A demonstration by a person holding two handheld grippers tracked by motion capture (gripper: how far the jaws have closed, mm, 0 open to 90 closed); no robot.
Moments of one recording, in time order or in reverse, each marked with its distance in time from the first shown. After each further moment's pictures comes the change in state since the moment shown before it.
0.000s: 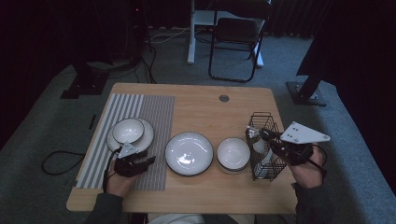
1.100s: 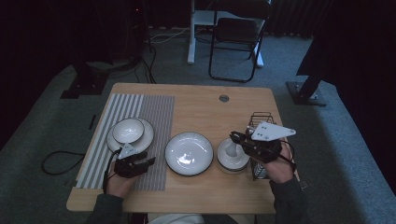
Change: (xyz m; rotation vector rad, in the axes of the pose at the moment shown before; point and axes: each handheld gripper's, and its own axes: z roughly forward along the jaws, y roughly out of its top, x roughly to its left) left arm 0.001 -0.005 0.002 0.008 -0.001 -0.002; right arm 0.032 0.015 0.053 -0.047 0.208 0.012
